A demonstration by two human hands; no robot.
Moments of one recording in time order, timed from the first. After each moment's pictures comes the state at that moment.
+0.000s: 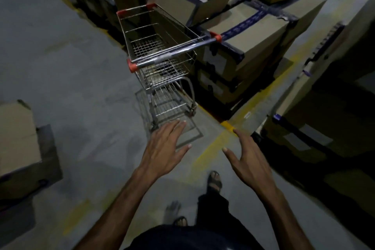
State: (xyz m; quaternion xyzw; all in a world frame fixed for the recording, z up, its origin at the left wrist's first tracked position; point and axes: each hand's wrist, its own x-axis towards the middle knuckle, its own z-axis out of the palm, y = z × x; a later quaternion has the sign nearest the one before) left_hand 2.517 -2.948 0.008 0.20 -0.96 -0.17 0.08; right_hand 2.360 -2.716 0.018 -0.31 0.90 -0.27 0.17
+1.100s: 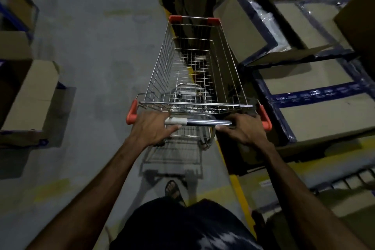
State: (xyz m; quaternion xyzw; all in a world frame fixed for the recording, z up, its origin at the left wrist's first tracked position) left_hand 2.281 -3.247 -0.007 0.46 -0.88 -0.11 -0.01; right_hand 1.975 -3.132 0.008 -0.62 0.77 0.01 0.16
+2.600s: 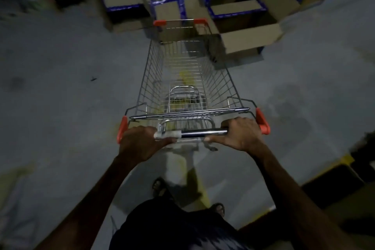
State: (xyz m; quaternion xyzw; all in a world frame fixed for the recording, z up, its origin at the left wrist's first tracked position) left_hand 2.352 -2.776 -0.010 0.94 -0.34 0.02 0.01; right_hand 2.227 -3.085 0.010 -0.99 0.12 0.08 0.05
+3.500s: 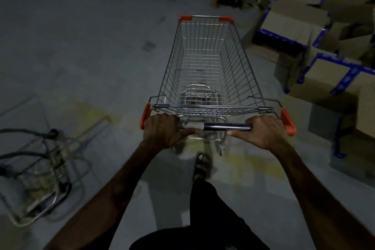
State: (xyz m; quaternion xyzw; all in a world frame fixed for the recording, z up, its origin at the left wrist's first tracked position) left_hand 2.683 -2.478 -0.015 1.00 0.04 -0.06 -0.03; right_hand 2.771 -2.793 -0.008 -0.98 -0.20 0.05 -0.02
